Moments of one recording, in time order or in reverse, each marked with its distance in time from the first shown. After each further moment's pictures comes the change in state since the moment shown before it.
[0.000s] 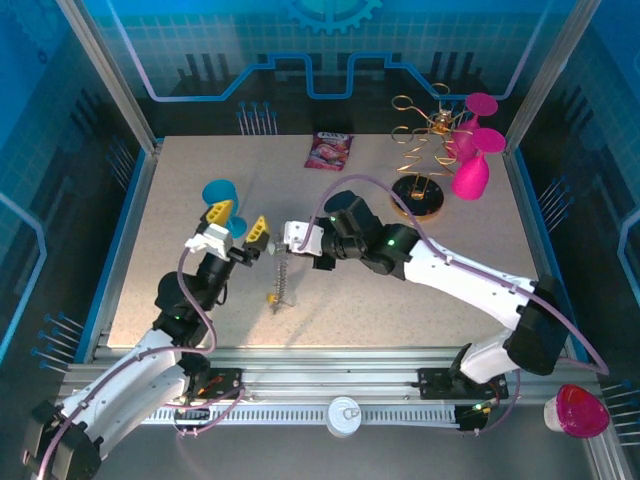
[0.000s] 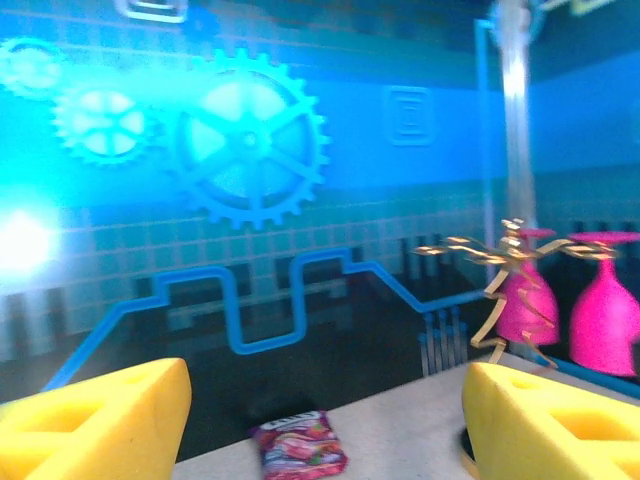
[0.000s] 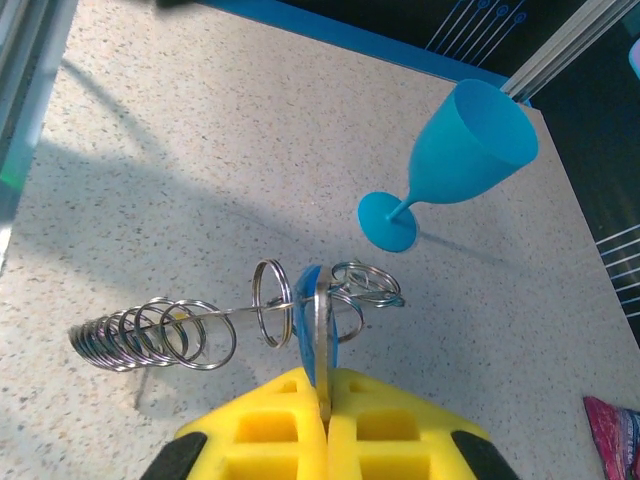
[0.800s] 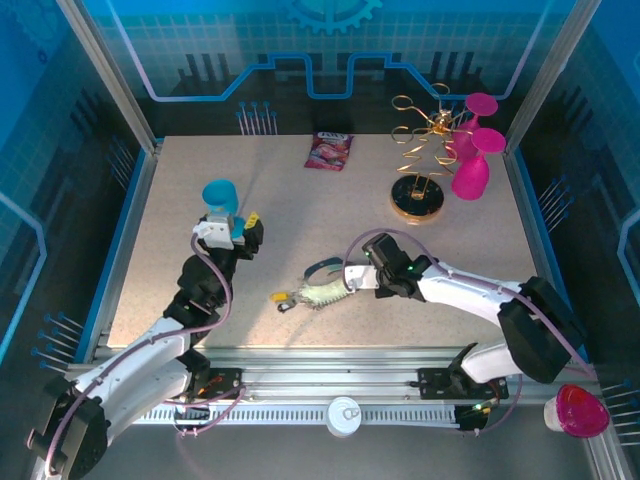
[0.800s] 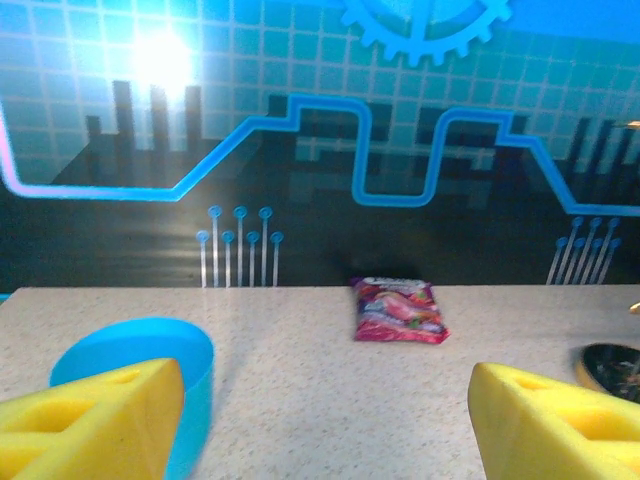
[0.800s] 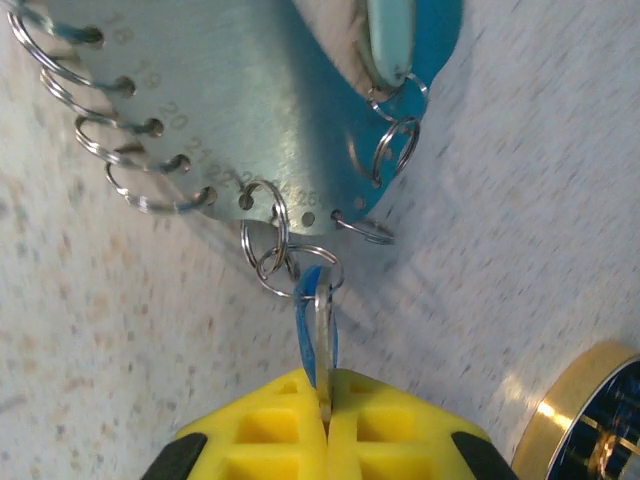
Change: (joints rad) left arm 0.020 0.154 0.004 -0.163 -0.303 -0.158; right arm -0.201 -0.061 -0.534 -0.002 0.451 -0.397
